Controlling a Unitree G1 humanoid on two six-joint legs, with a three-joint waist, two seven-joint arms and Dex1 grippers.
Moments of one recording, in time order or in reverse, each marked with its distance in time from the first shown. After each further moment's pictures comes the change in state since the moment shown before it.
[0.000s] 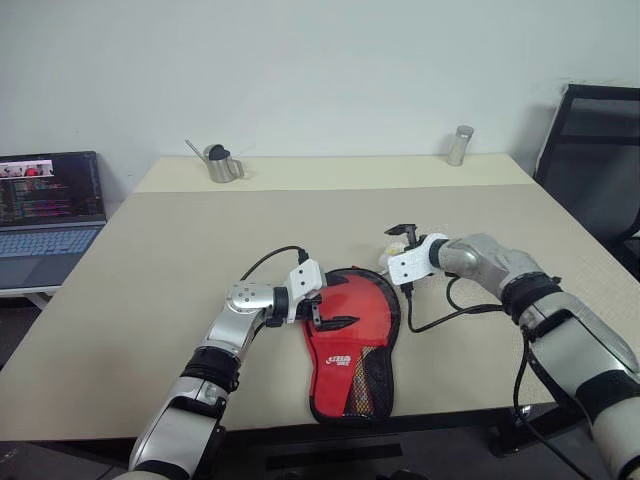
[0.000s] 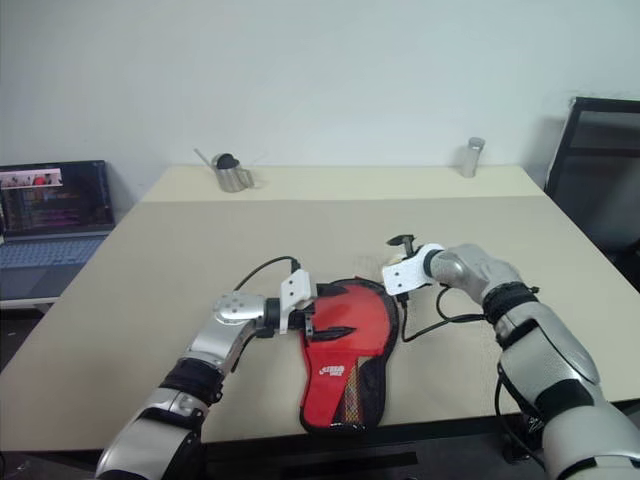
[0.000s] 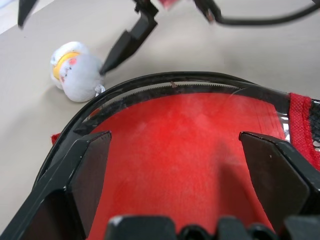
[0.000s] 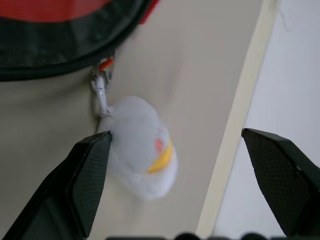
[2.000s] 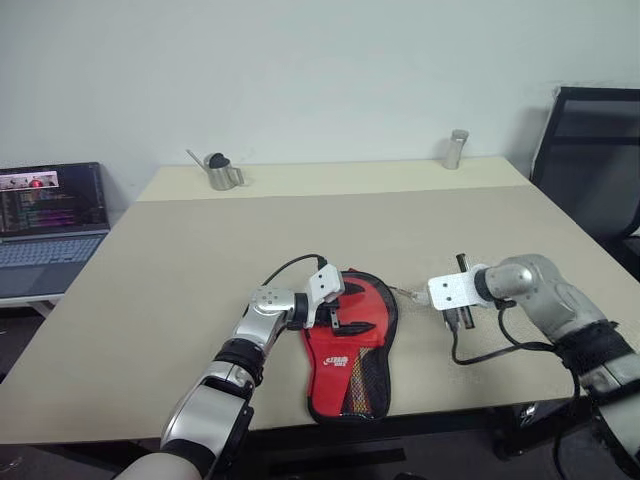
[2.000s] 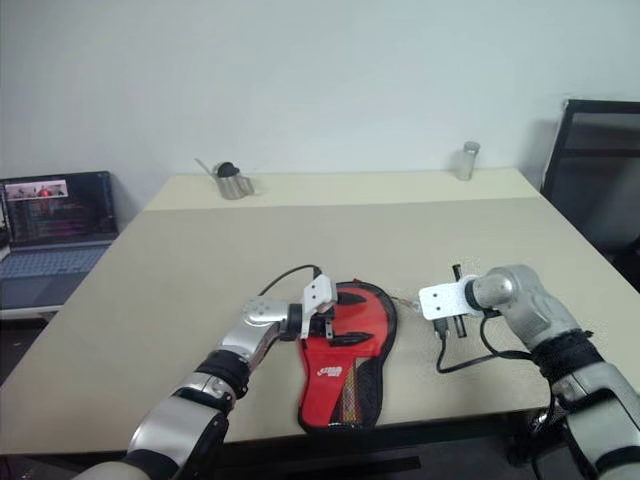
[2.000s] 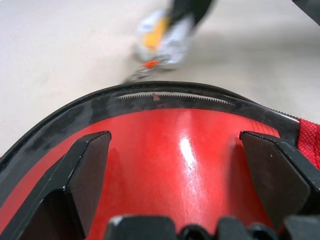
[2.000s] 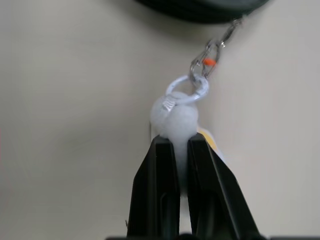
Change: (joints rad) left arm -0.120 -0.119 -0.018 0.360 0.025 -0.114 -0.015; right arm 0.525 -0.323 -0.323 -0.950 0.403 0.548 0.830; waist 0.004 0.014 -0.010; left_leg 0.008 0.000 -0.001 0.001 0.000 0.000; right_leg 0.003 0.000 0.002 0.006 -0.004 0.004
